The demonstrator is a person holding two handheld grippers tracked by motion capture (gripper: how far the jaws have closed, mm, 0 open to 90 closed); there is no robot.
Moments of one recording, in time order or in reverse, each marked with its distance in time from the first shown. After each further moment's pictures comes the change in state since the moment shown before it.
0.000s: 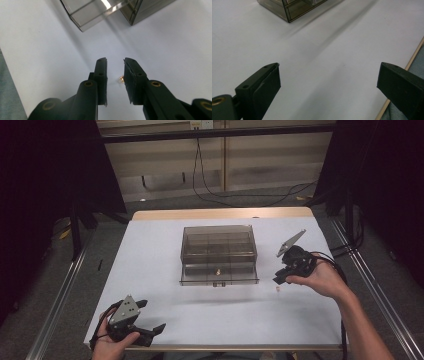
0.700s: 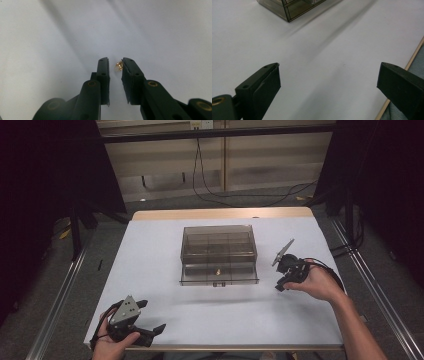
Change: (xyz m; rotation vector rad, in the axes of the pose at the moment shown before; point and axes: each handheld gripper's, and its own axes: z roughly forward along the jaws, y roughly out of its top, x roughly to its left) left arm 0.000 0.000 0.000 0.003 0.002 0.006; right arm -0.007 -0.010 0.037 0.169 -0.018 0.008
